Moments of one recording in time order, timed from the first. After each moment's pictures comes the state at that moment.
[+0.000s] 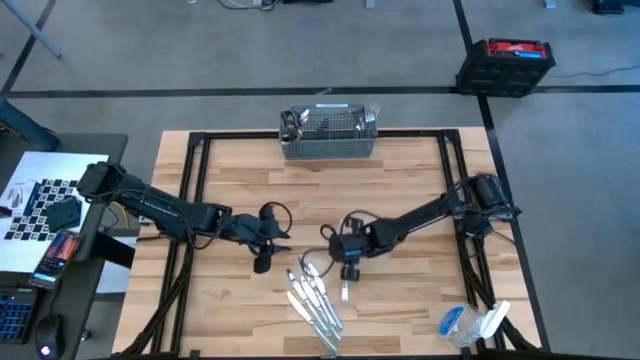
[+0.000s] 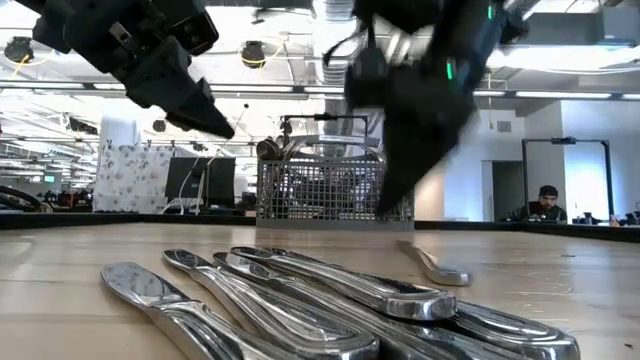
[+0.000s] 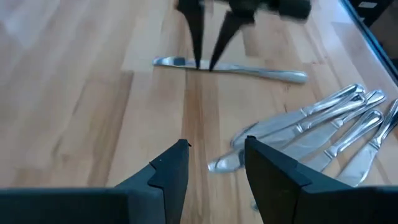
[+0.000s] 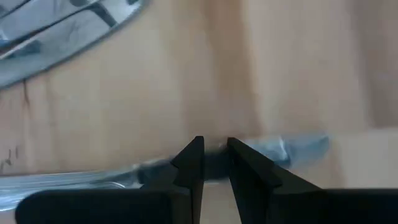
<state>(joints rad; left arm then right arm) -0.24 1.23 0.55 0.11 -0.17 -0.18 0.24 1.84 1.16 -0.42 0.18 0.38</state>
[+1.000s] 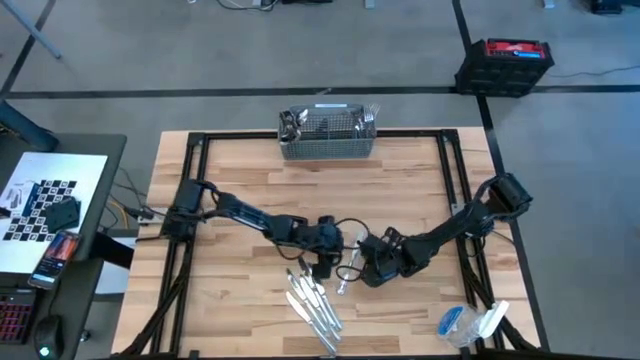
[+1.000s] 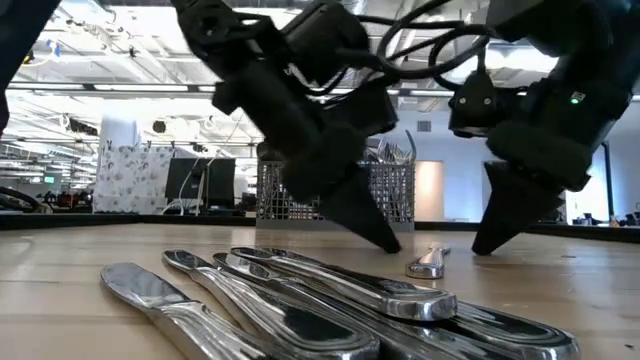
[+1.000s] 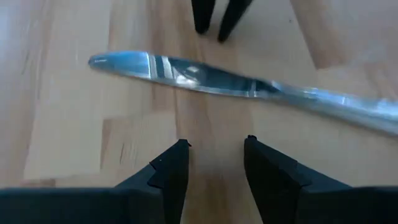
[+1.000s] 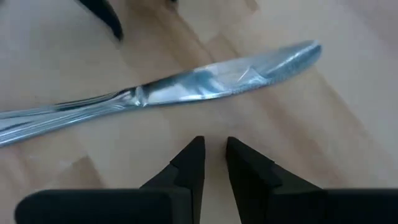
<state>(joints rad) -0.14 2.09 1.22 0.07 -0.06 0.02 0.45 1.78 0.83 -0.31 0.46 0.93</state>
